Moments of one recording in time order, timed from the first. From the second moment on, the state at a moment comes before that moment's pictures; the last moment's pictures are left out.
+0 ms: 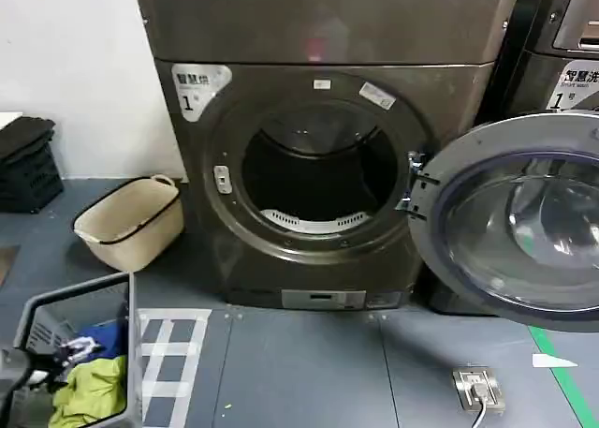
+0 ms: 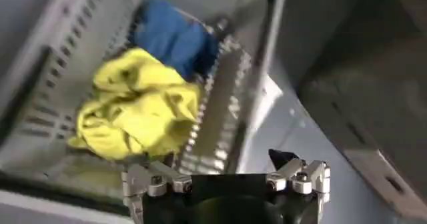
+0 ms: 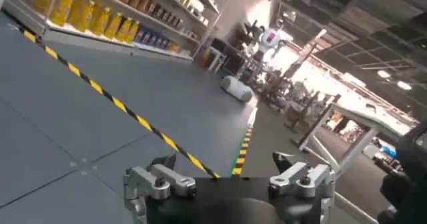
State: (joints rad) left arm 1.51 -0.57 -0.94 -1.82 -2.27 0.74 -0.99; right arm -2.02 1.39 1.85 1.59 0.43 -0.11 0.09
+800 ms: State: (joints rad) left arm 1.53 -0.56 -1.00 -1.74 -2.30 0.74 -1.00; right arm -2.01 1.39 1.85 1.58 0.45 -0.11 0.12
